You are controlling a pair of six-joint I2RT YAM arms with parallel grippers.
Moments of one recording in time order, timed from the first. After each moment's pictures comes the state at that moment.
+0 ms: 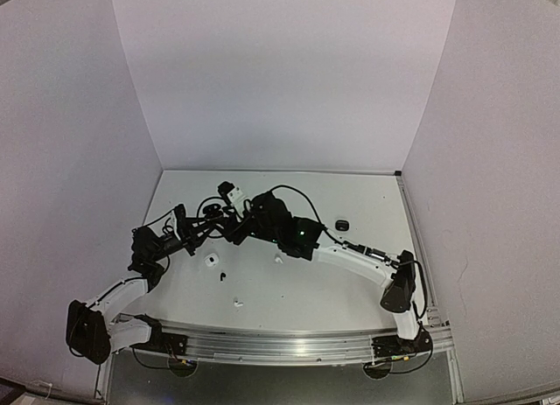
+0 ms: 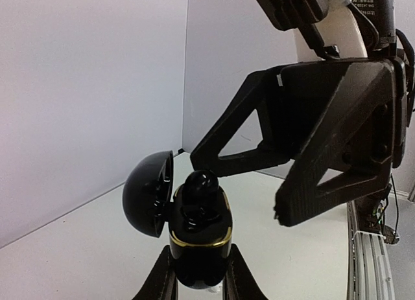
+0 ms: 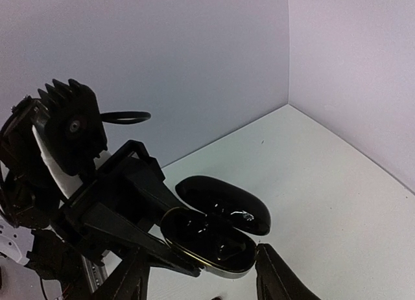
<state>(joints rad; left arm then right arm) -0.33 1.08 0.52 0.74 0.76 -0.16 1.10 2.07 2.07 -0.27 0.01 0.17</state>
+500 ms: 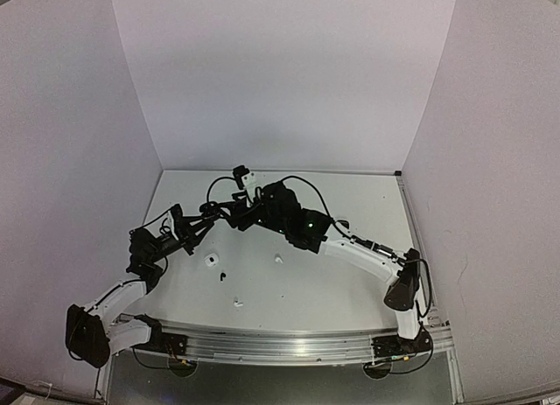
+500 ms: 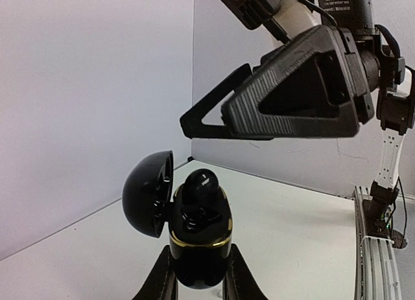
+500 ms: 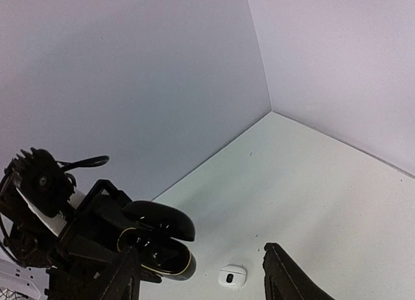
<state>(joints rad) -0.33 1.04 0.52 0.74 0.72 -0.15 1.06 2.04 2.08 -0.25 0.04 0.32</state>
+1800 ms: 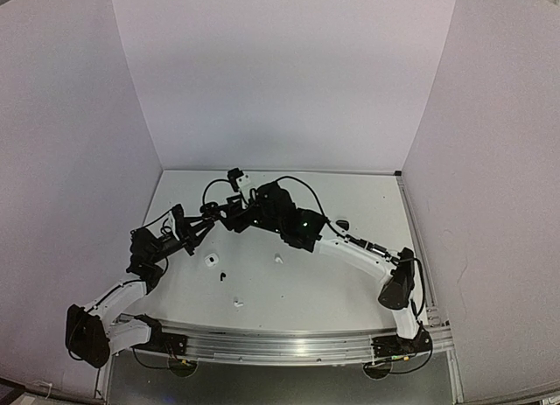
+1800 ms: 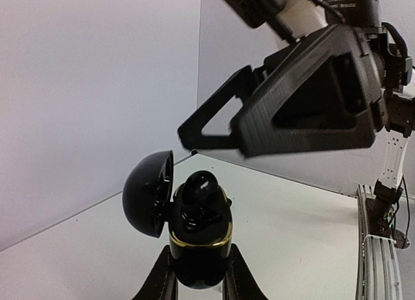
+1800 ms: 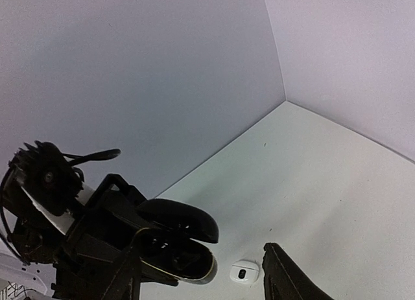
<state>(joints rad) -0.33 1.04 0.52 0.71 0.70 -0.14 1.06 2.09 2.13 -0.28 -0.02 0.34</state>
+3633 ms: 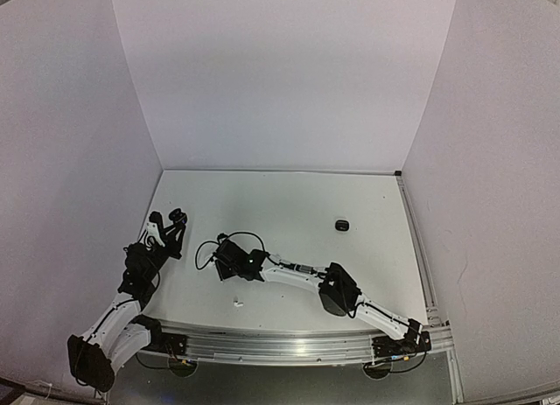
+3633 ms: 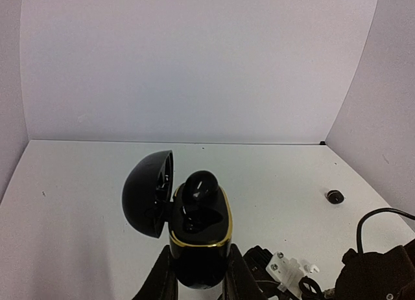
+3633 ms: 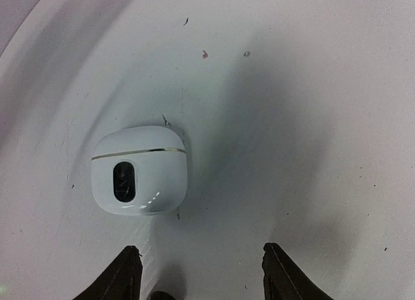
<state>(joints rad) -0.23 0.78 0.36 0.38 0.18 -0.22 1.15 2.75 2.48 -0.59 0.21 0.60</state>
